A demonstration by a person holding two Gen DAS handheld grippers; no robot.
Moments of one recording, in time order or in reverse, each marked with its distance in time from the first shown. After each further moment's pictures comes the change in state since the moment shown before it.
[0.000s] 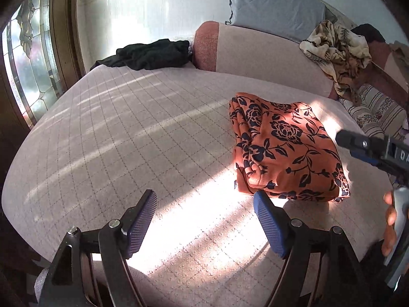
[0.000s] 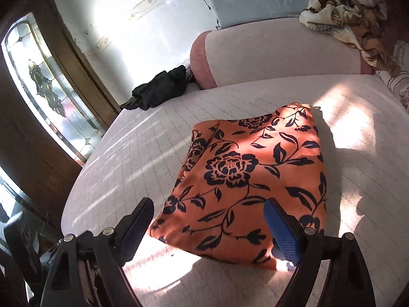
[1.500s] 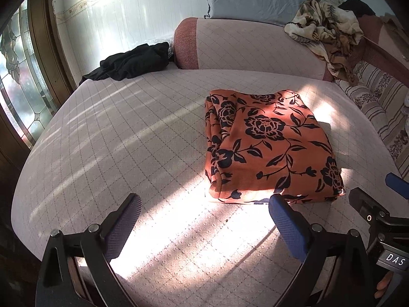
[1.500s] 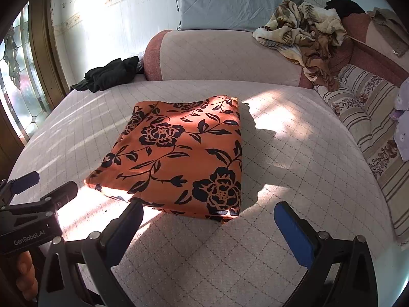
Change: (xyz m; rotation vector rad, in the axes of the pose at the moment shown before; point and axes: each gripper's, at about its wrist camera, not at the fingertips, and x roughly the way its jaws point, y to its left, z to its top) left arm 0.014 -0.062 0.017 0.108 0.050 0.029; right arm -0.047 -0.007 -0.054 -0.085 -0.016 -0.400
